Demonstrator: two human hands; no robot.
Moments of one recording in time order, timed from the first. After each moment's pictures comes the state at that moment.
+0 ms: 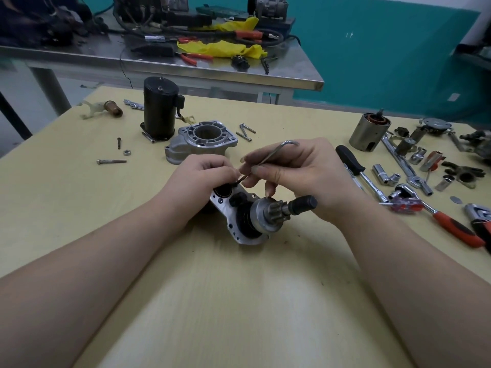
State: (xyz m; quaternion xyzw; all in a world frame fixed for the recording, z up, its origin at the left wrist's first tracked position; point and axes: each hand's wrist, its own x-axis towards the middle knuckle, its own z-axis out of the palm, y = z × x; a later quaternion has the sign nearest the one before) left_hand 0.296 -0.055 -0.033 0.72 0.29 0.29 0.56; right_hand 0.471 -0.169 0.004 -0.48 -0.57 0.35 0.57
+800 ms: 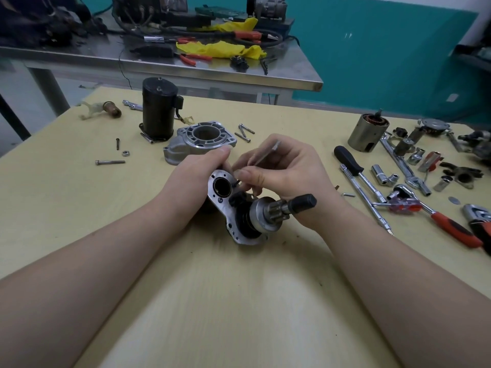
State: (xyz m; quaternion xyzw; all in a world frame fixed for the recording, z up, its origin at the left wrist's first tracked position) left_hand 0.301 -0.056 -0.033 0.68 0.34 0.31 0.56; right_hand 0.458 -0.160 -0.008 -0.46 -0.52 0.36 0.62
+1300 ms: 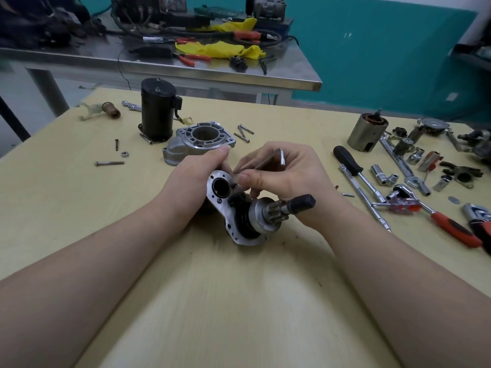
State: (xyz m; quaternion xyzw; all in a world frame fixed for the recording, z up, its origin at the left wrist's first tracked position) left_hand 0.302 -0.055 -0.032 0.68 0.33 0.31 0.58; right_hand 0.460 -0.161 -0.004 -0.48 -0.54 0.35 0.59
